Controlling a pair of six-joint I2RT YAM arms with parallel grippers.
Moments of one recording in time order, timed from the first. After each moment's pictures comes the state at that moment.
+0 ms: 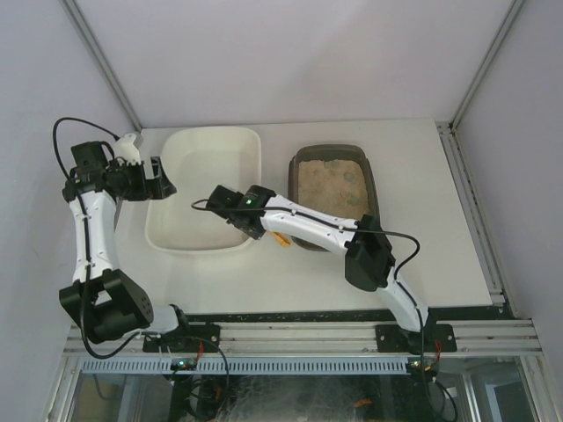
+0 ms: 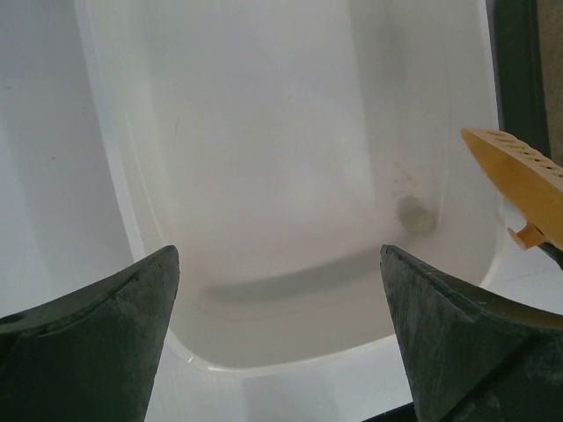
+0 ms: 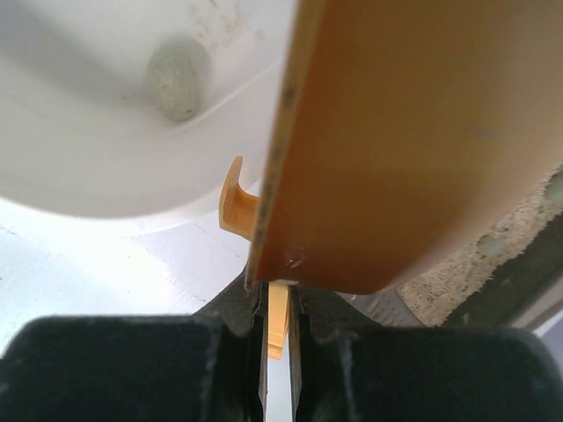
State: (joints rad) left arm 0.38 1.35 1.33 -0.84 0.53 0.22; right arm 1.09 2.23 2.14 -1.15 0.41 0.07
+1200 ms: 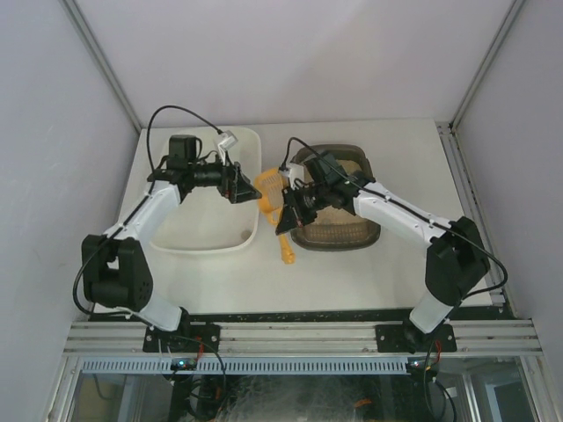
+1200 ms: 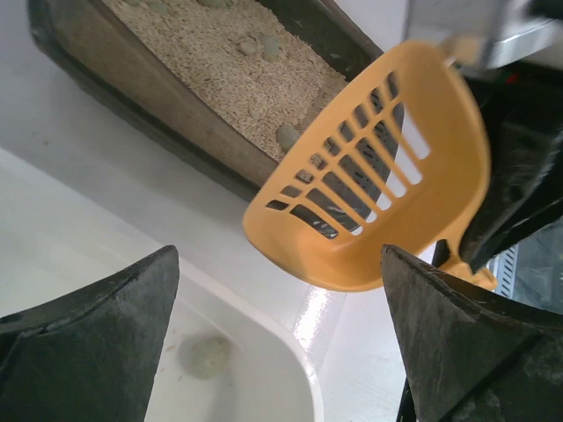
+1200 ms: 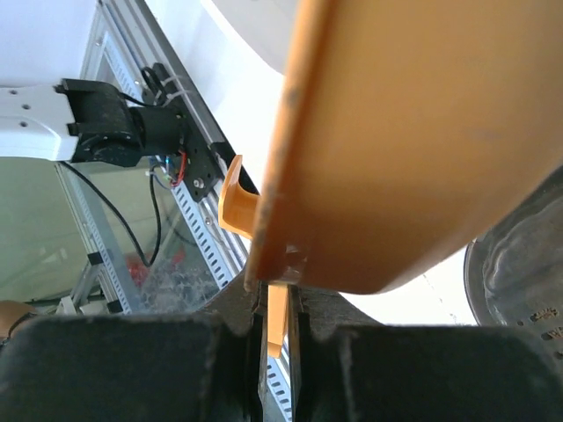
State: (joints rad) left arm -0.13 1.52 1.19 -0.35 1.01 0.13; right arm 0.69 1.67 1.36 -0.58 -0.67 0.34
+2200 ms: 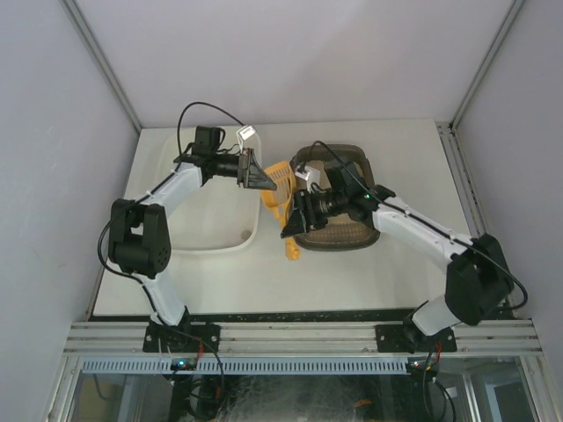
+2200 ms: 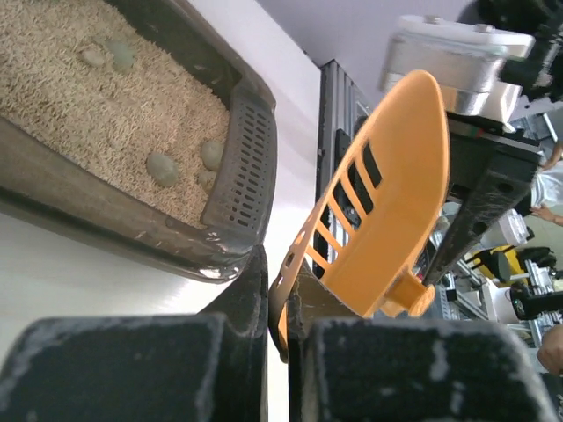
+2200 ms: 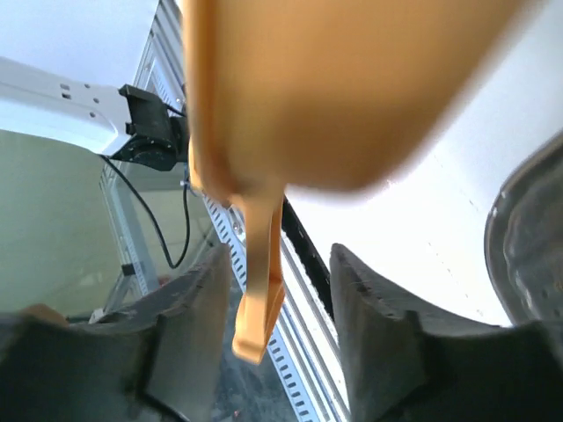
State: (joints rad) left arm -0.22 1.82 1.39 -0.33 1.34 -0.08; right arm 0.63 1.55 1.19 -0.40 -0.79 0.44
